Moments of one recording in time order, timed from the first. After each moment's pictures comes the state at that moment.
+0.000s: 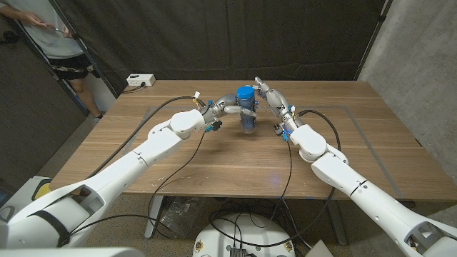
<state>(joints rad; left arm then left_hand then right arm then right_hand) 0.65 0.60 0.65 -1.61 -0.29 -0.02 -0.18 1.10 0.04 0.36 -0.22 0.22 0.65 0.05 0.22 0.21 0.73 -0.08 0.21 0.22 0.75 -0.08 0.20 0.19 0.77 0.02 0.23 0.18 -0.90 -0.55 -0.53 -1.70 0.23 0.25 -0.12 0.16 0.06 0.16 -0.10 0.18 0.64 -0.08 0.25 0.21 0.21 0.05 0.23 0.19 -0.01 0.13 0.19 0.18 -0.09 0.21 0.22 0.20</state>
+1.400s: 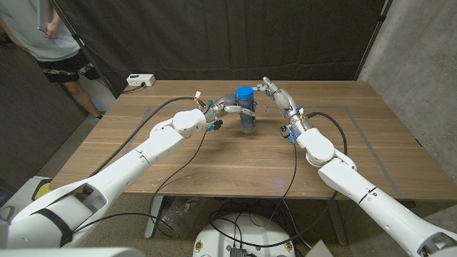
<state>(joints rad) 0.64 0.58 0.66 -1.62 -0.30 0.07 -0.13 1.10 0.04 0.37 -0.23 0.22 0.65 0.05 0.22 0.21 0.73 -0.08 0.21 0.22 0.75 -0.08 0.20 0.19 0.77 0.02 0.22 0.18 -0.97 -0.59 -0.49 -1.75 0.21 0.29 -0.15 0.16 0.06 0.16 -0.10 0.18 0.74 -0.03 0.28 0.20 0.31 -0.03 0.26 0.19 0.05 0.13 0.19 0.18 -0.07 0.21 0.22 0.19</state>
